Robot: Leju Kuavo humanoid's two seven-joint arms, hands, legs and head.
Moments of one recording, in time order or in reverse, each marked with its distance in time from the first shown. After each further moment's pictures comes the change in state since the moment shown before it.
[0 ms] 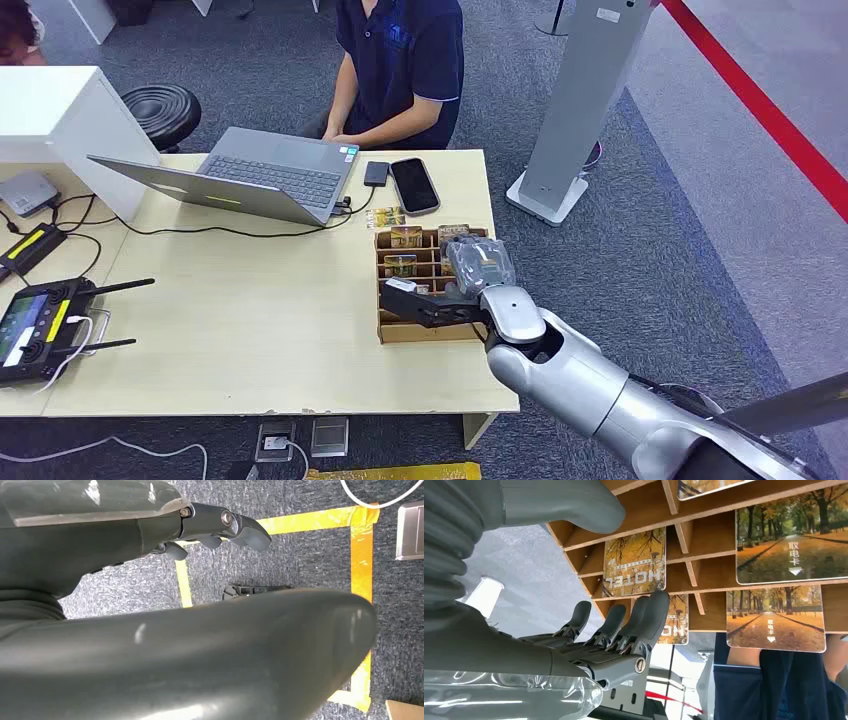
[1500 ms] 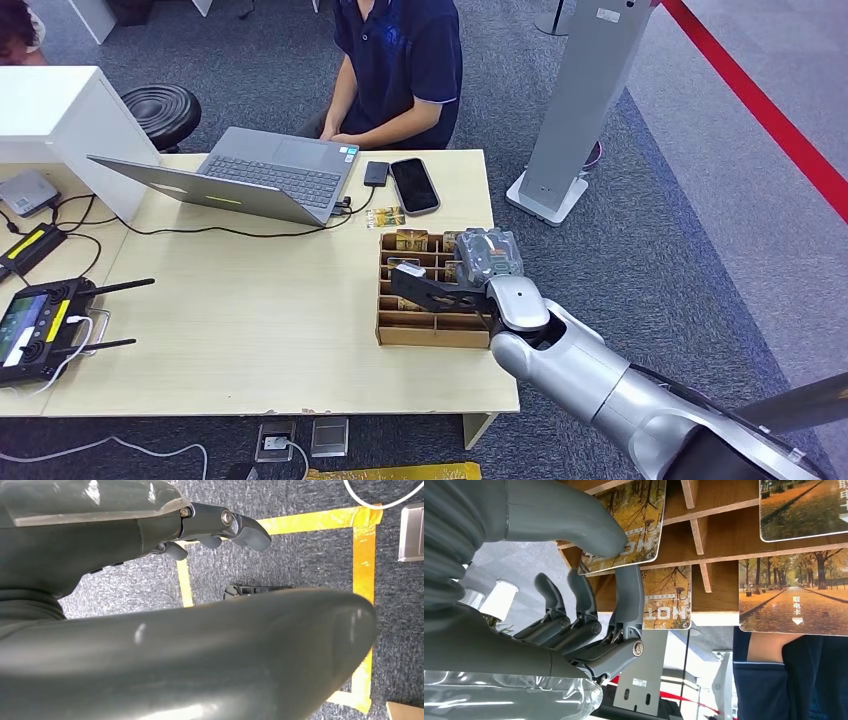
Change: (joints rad) left arm 0.007 -0.001 -0.001 0.000 0.010 0.003 -0.006; right arm -0.031 0.008 -0.005 0.082 -0.014 -0.042 0.001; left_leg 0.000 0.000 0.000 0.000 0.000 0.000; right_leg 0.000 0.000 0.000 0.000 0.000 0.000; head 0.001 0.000
